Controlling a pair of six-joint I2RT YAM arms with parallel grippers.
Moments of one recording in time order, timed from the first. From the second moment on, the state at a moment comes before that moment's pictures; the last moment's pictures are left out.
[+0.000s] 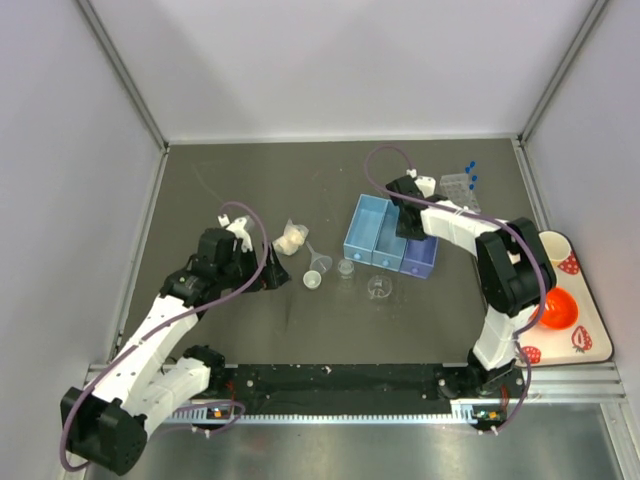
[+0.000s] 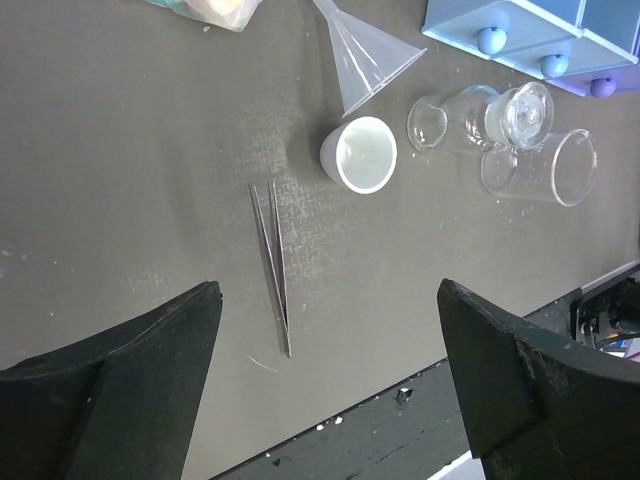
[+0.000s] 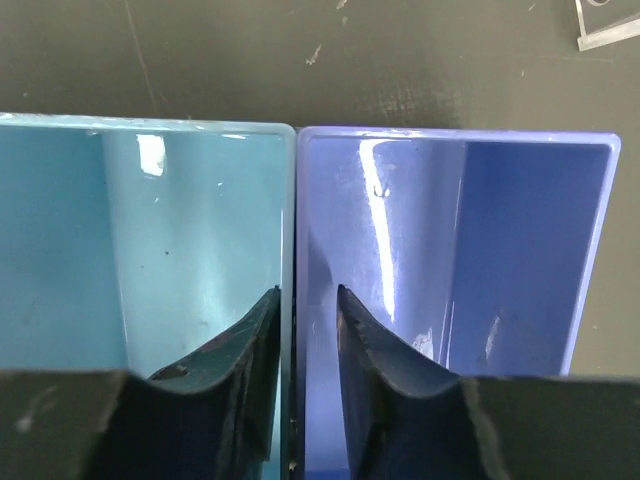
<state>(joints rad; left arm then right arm) -0.35 0.86 0.67 -0.55 0.26 -0.49 0.44 1.81 1.19 -0.45 0.43 0.59</state>
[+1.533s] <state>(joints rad) -0.35 0.93 0.69 -0.49 0.25 -0.49 0.75 1.24 0.88 -0.67 0.28 0.57</state>
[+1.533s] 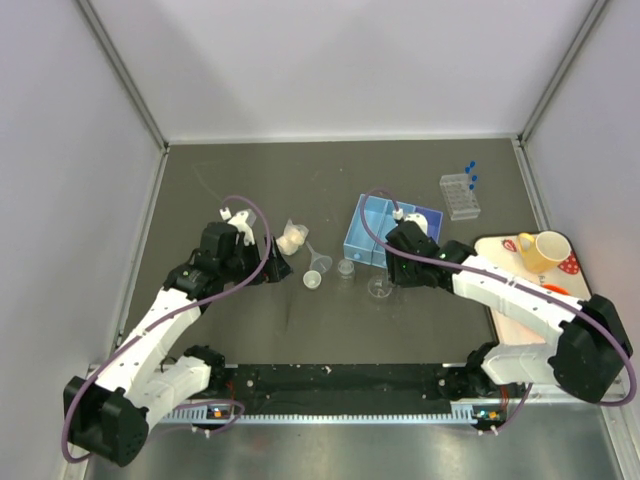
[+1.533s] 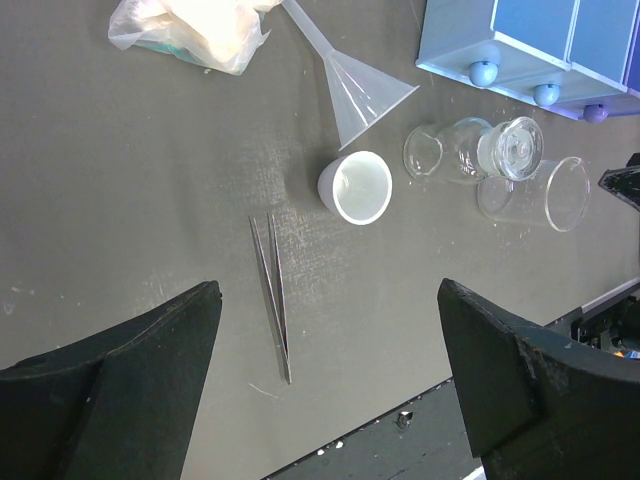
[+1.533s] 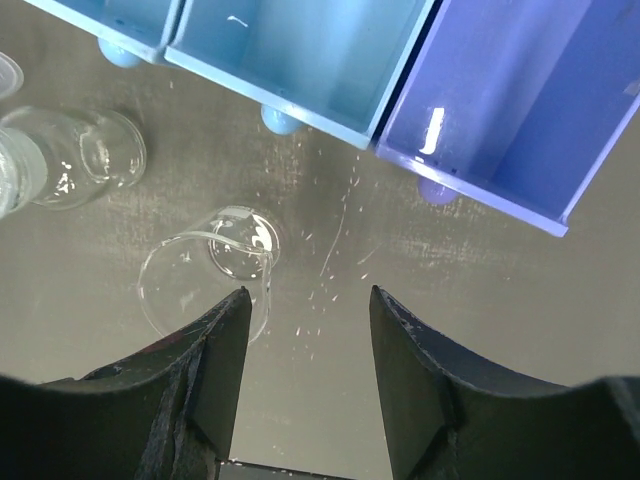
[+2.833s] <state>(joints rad) -0.35 0.93 0.69 -0.49 0.25 -0.48 0.75 1.39 0.82 -0.52 0.19 0.62</state>
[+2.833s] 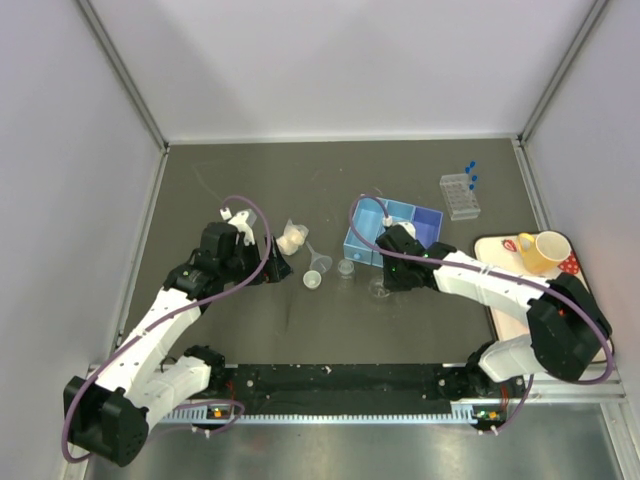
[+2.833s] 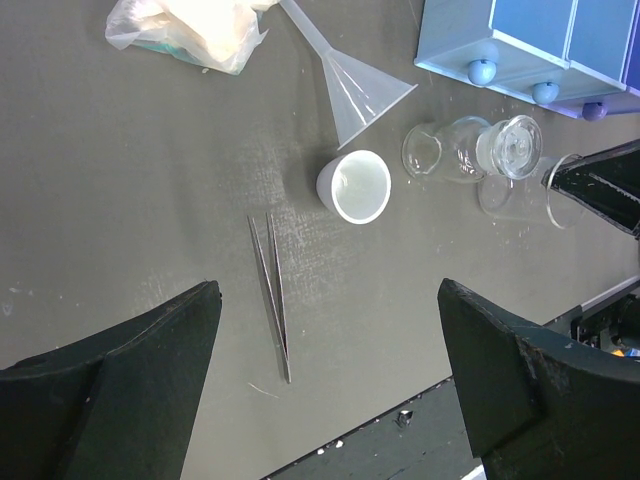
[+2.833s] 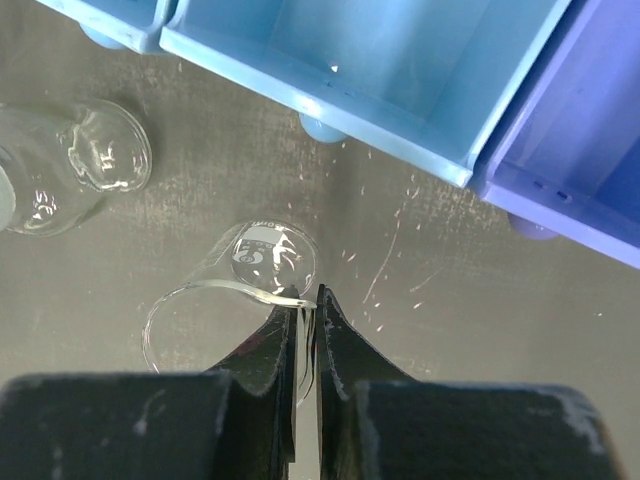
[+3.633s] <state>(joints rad) -0.35 0.92 0.69 -0.49 0.28 -0.48 0.56 1.25 1.21 -0.81 0.36 0.53</state>
